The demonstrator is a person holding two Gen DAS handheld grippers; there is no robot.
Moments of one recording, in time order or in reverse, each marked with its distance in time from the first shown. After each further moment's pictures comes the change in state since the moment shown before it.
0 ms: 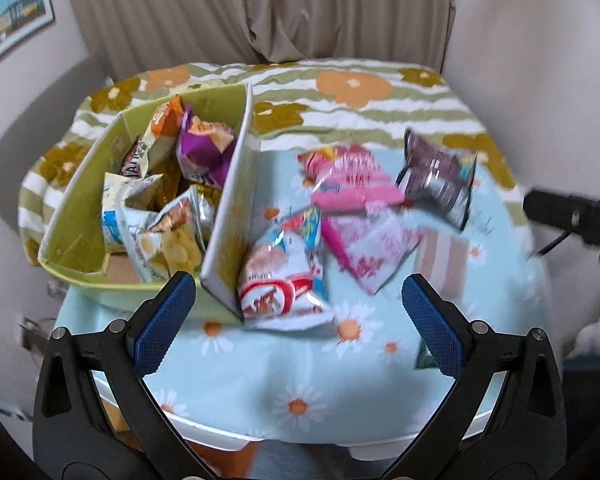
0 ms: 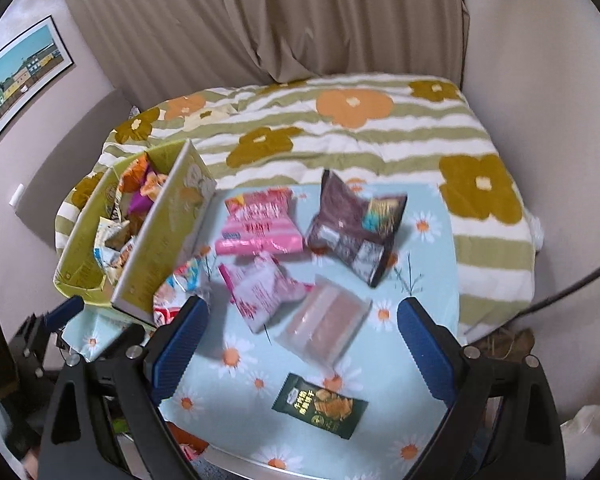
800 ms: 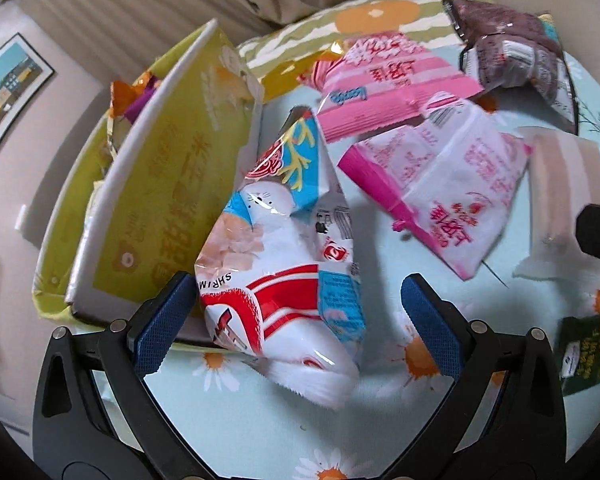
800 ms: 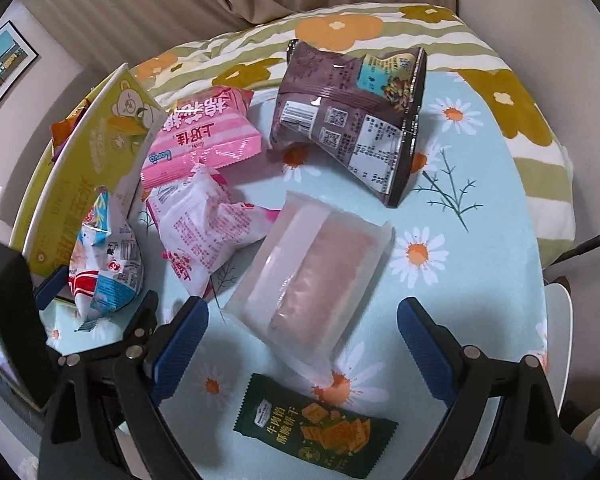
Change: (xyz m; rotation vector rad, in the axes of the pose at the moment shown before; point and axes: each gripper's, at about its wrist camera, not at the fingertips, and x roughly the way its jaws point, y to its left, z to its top) left arm 0.136 -0.034 -0.016 0.196 0.125 0.281; right arm 0.118 -0.028 -0.041 0.082 0.160 0.023
